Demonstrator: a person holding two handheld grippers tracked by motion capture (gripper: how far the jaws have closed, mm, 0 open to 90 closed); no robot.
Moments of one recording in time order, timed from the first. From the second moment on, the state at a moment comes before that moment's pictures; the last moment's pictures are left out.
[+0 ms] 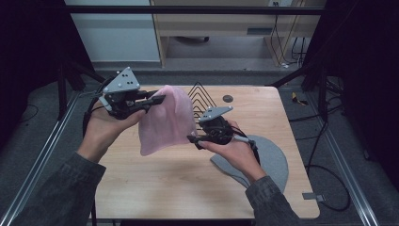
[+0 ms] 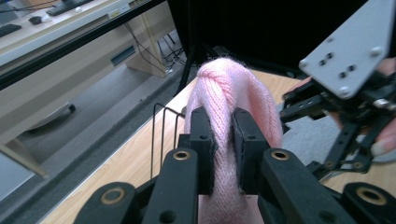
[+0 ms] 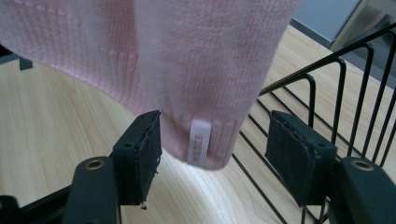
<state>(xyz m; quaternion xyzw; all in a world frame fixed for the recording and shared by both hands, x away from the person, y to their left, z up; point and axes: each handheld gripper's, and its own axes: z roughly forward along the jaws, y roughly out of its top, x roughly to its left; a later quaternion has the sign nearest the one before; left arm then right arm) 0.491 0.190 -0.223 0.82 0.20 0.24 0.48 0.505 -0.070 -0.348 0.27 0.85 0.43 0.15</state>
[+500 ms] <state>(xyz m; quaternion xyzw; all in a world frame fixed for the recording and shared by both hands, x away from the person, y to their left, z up) 0.513 0.187 -0.214 0.82 0.21 0.24 0.48 0.511 -0.075 -0.326 0.23 0.86 0.44 0.15</state>
